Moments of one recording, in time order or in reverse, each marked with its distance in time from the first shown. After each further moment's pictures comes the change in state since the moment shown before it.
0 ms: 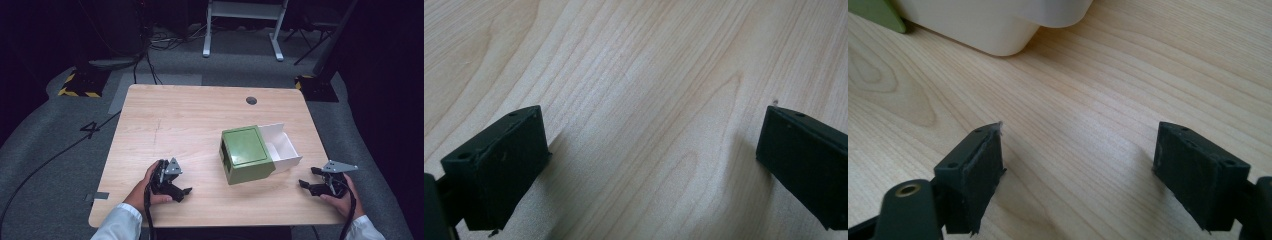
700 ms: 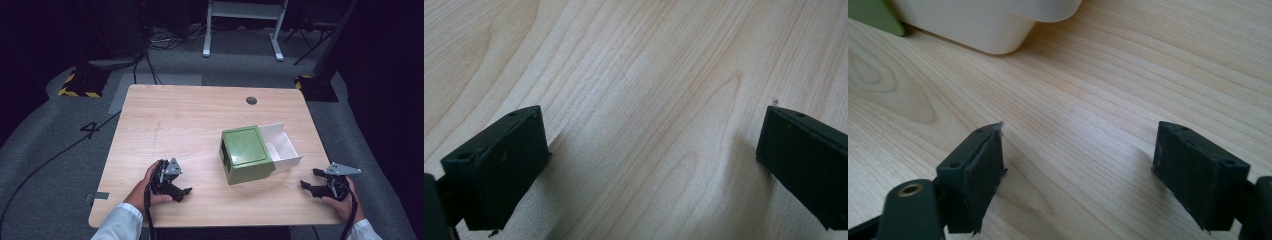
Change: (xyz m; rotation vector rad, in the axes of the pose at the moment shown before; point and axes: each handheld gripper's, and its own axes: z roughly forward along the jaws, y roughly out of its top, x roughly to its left) left arm 0.000 0.000 0.000 -0.002 -0.001 0.002; right arm 0.001 -0.006 -0.004 -0.019 -0.019 0.025
